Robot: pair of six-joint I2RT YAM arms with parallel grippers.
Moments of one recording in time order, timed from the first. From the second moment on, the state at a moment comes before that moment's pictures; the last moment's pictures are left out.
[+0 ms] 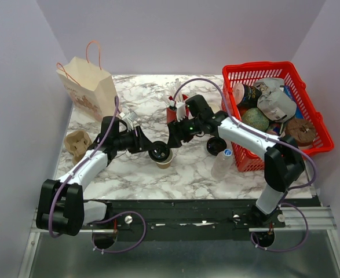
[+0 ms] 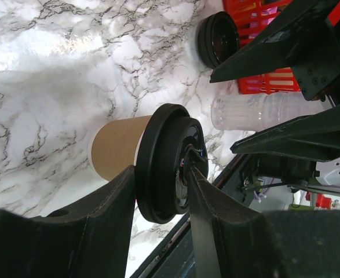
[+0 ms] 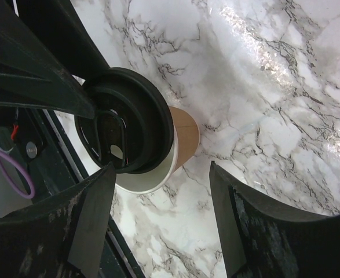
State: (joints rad) left arm -0.20 1.23 0.63 -0.05 0.75 -0.57; right arm 0.69 1.73 1.33 -0.42 -0.51 0.11
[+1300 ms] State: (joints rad) left arm -0.28 1.33 0.69 -0.10 0.69 -0.52; right arm 0.69 1.78 1.34 -0.40 -0.51 0.16
